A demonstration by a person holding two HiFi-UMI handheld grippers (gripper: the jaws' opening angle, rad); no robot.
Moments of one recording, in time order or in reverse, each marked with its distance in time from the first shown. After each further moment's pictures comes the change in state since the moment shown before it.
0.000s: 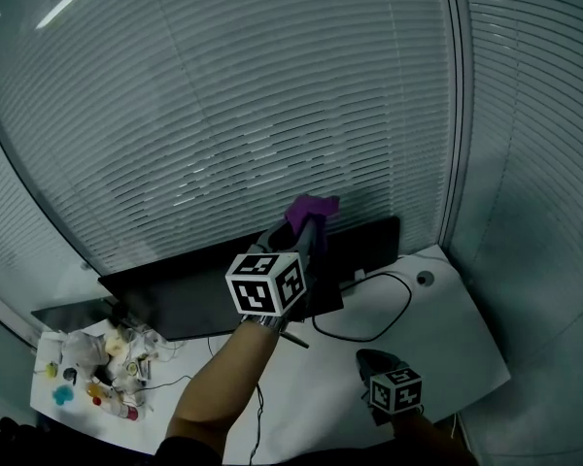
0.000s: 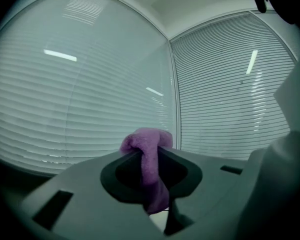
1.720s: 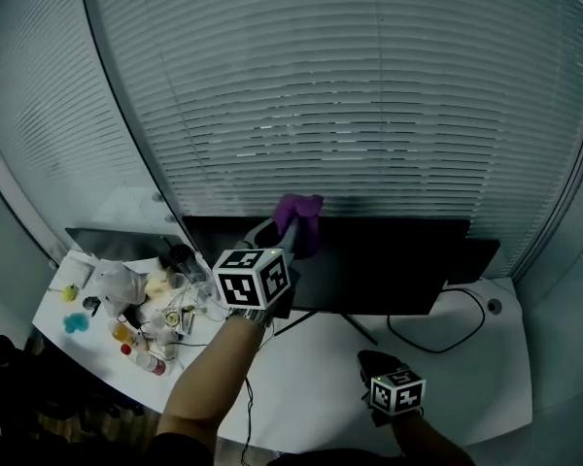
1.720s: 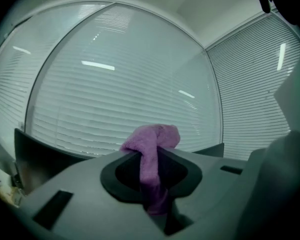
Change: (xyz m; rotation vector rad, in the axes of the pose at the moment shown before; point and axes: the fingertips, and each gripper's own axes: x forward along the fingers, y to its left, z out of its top) left arm -0.192 0.260 -0.024 -0.100 -0.024 0.354; right arm 0.128 0.159 -0.031 -0.170 0.178 0.201
